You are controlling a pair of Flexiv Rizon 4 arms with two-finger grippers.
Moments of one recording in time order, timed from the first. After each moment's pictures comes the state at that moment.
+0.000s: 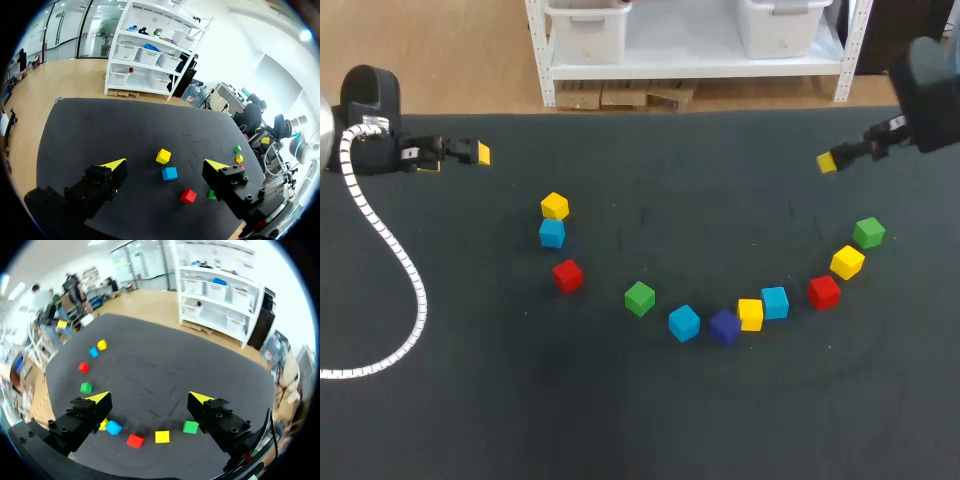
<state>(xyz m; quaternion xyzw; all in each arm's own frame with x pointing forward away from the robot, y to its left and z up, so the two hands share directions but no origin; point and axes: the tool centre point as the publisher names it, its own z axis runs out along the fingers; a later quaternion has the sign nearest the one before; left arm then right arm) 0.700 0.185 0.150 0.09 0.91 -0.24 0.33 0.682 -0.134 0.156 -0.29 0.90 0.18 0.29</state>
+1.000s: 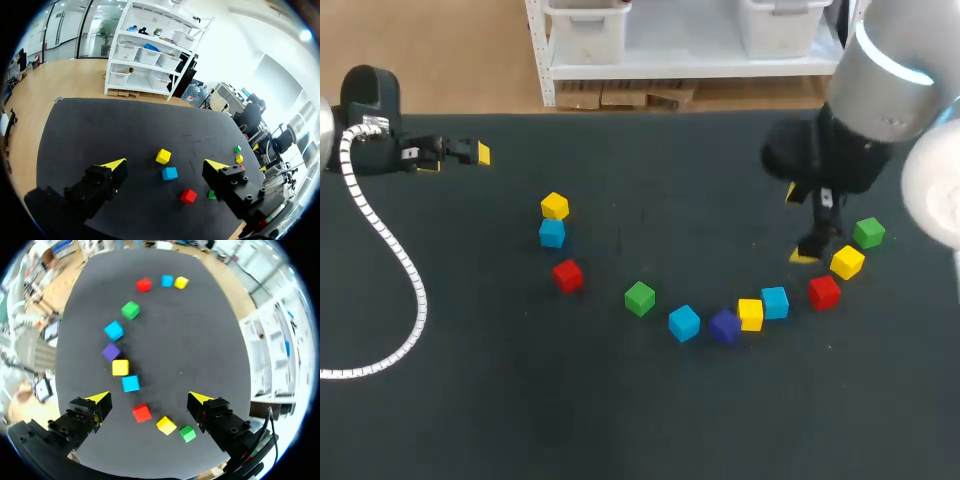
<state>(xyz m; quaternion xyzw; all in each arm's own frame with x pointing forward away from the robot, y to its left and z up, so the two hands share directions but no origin) 0.700 0.185 0.150 0.09 0.91 -0.24 0.33 0.605 -0.082 0.106 -0.68 0.73 0.03 0.09</state>
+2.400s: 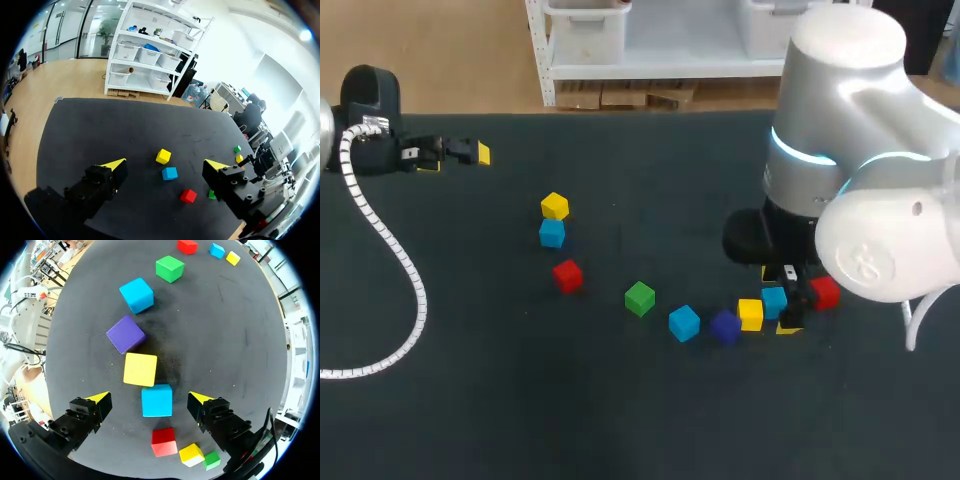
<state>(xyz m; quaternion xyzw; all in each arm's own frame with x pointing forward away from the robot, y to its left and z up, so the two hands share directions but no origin) 0.700 0.185 0.150 0.09 0.91 -0.24 0.33 0.574 -0.070 0.001 -0.72 0.69 0.04 -0.01</state>
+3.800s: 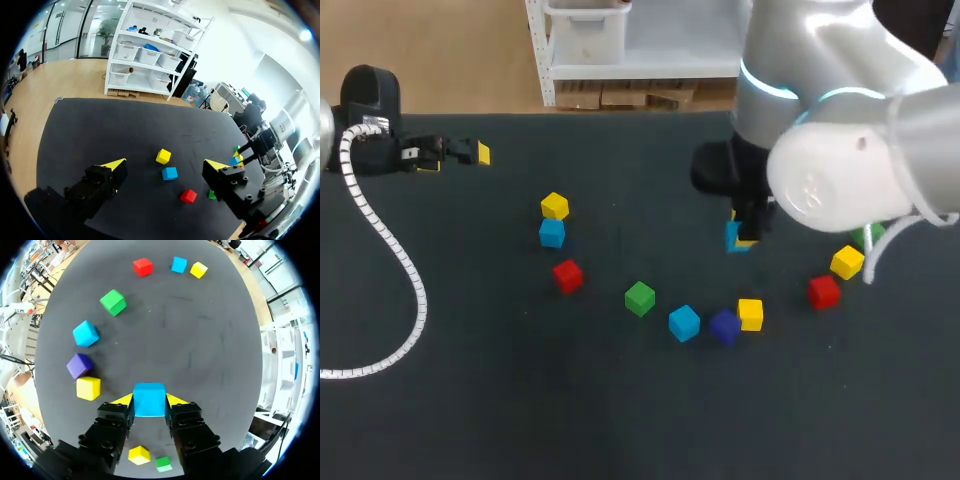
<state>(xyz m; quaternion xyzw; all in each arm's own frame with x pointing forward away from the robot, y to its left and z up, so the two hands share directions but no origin) 0.700 0.185 0.150 0.09 0.91 -0.24 0.33 0.668 -0.027 0.041 -0.72 0.70 0.01 0.04</state>
